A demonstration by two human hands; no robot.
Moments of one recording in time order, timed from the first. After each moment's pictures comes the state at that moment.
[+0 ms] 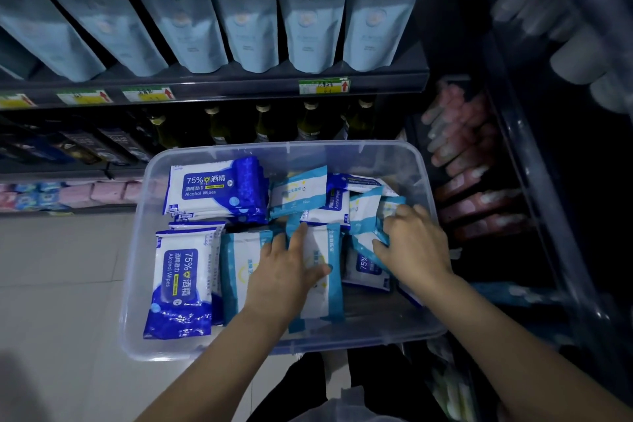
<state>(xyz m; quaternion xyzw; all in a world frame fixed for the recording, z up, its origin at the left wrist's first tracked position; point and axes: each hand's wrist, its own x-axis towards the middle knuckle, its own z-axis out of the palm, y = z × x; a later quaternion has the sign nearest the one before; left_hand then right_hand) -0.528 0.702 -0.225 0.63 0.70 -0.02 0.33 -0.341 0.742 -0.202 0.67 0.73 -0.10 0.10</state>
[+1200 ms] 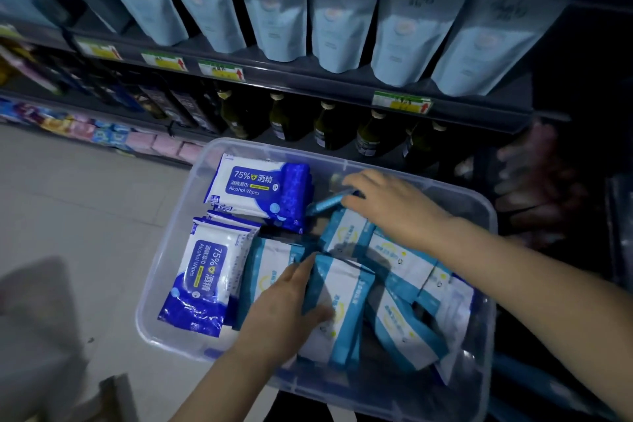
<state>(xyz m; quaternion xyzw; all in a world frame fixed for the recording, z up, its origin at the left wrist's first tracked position) -0.549 0.691 -0.225 0.53 0.73 0.05 0.42 -0.403 0.869 -0.204 0.25 0.95 -0.11 0.11</state>
